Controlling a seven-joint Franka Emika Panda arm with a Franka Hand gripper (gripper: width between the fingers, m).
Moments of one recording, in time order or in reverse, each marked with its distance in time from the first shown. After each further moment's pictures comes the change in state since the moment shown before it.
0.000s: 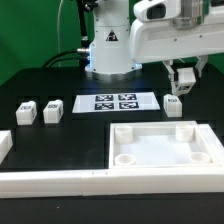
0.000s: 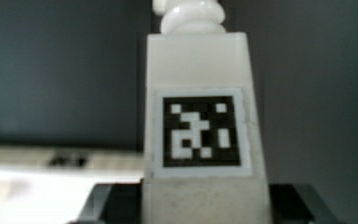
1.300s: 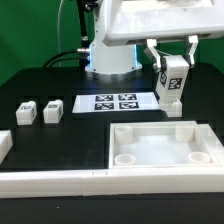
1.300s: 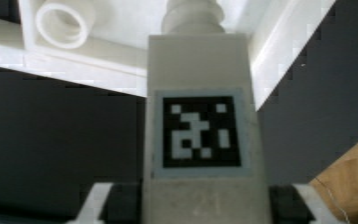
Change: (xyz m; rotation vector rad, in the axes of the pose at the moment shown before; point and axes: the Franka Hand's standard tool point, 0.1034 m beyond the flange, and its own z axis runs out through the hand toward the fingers) arm 0.102 0.063 -0.041 -0.065 0.465 -0.200
